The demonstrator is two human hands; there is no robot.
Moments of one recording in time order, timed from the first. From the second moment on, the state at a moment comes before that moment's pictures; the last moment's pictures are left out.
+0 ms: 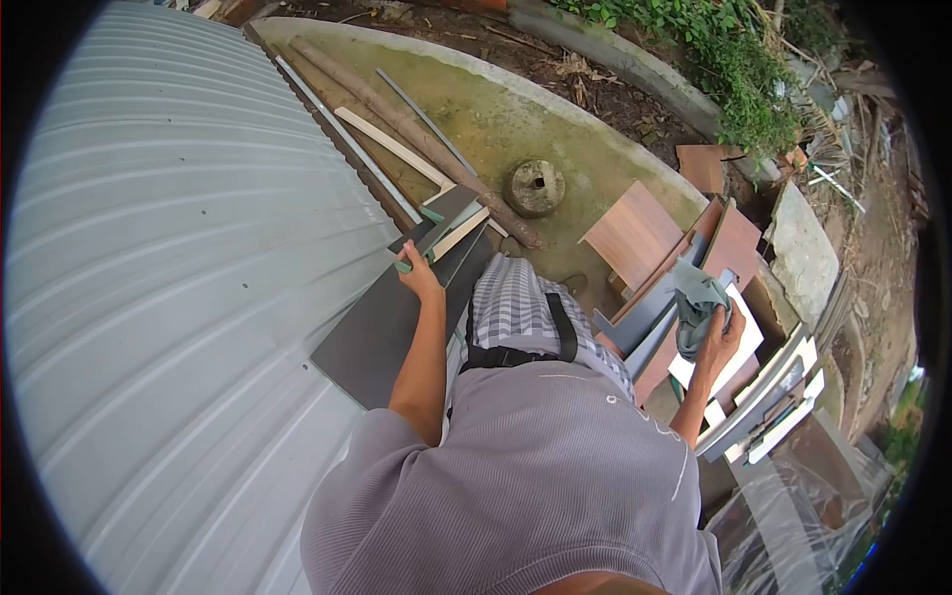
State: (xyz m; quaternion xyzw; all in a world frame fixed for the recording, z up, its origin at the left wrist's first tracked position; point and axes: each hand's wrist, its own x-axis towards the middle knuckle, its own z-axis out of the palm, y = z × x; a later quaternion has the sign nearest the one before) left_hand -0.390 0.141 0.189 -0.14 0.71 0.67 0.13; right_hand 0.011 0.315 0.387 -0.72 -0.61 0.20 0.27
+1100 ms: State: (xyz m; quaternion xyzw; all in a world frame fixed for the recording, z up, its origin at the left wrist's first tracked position) left_hand -0.402 0.065 0.145 -0.46 0.51 0.69 0.24; right_hand 0.008 0.302 0.353 -0.71 -0.60 0.25 0.26
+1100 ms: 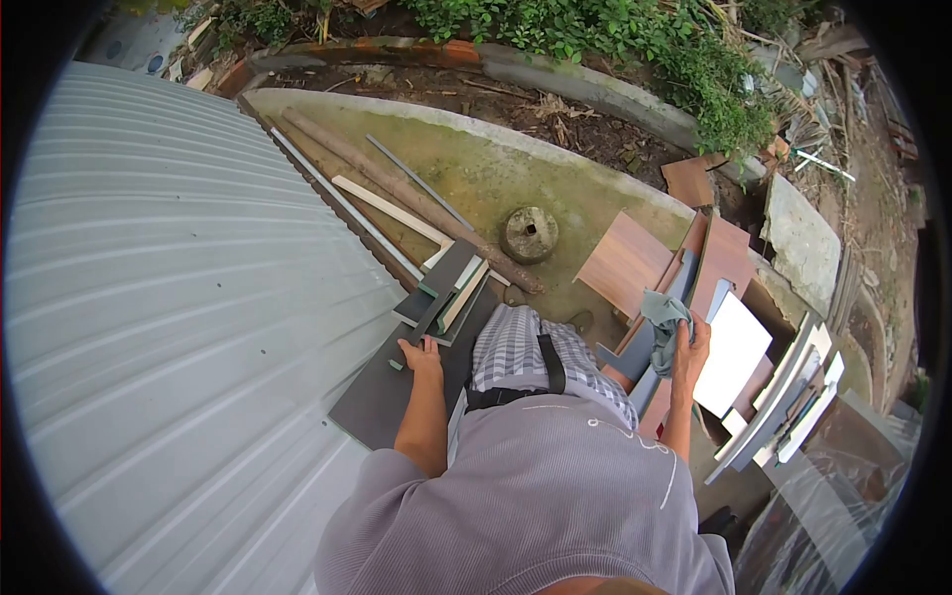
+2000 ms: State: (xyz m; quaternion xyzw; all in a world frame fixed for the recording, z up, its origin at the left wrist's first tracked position) left_hand -0.392 0.196 0.164 0.01 0.75 0.31 0.58; right_hand 0.098 0.151 0.271 -0.85 -0.43 0.23 0.21
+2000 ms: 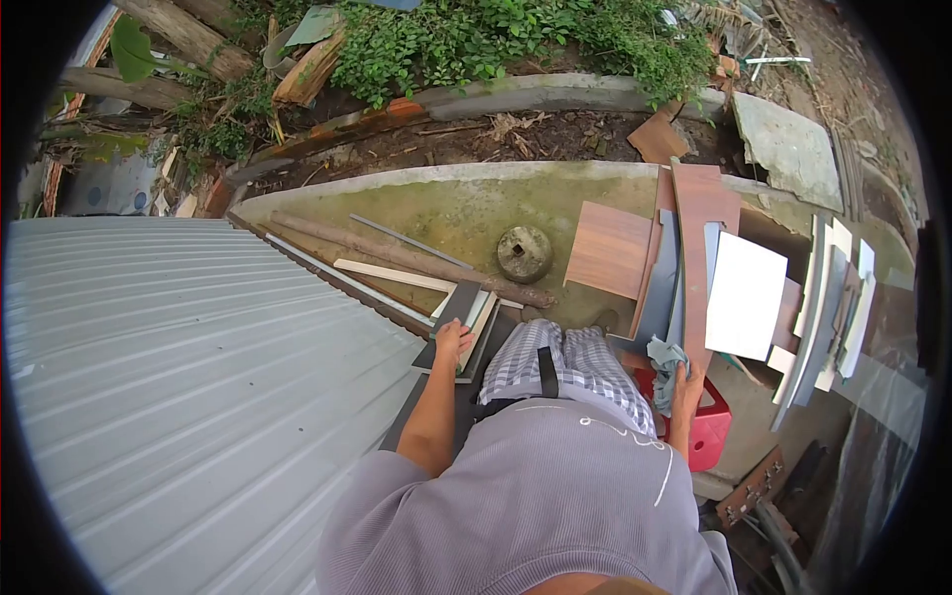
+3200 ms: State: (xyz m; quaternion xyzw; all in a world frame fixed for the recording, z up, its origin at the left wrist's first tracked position) left_hand -0.188 0.249 0.243 0.23 0.78 0.14 0.57; right_hand 0.252 0.031 0.126 -0.75 -0.07 0.58 0.31
